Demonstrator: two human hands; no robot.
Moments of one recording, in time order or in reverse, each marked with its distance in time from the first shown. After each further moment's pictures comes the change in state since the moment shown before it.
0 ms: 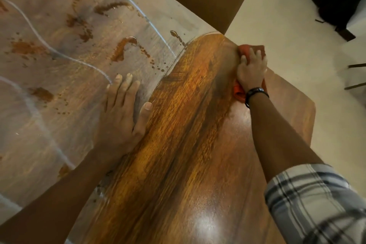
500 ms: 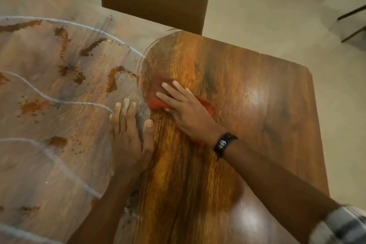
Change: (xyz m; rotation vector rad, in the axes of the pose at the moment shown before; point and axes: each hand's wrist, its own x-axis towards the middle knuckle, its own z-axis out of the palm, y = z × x) left_hand -0.001 0.005 -0.005 -0.026 0.020 0.018; right_hand -0.165 -0.067 0.037 0.108 -0.263 -0.634
